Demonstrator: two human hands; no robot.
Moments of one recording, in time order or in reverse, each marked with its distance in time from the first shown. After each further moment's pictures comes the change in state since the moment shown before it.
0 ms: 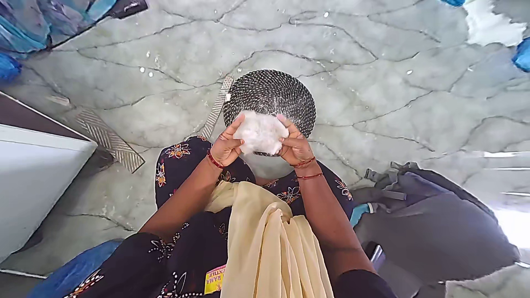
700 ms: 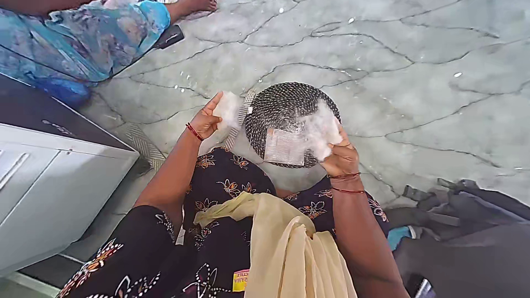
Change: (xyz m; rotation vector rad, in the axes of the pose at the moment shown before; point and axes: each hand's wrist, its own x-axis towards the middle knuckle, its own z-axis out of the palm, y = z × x) left_hand 0.046 0.139 -0.083 0.608 0.170 -0.084; right_hand -0.004 -0.028 -0.014 0.021 -0.006 -0.286
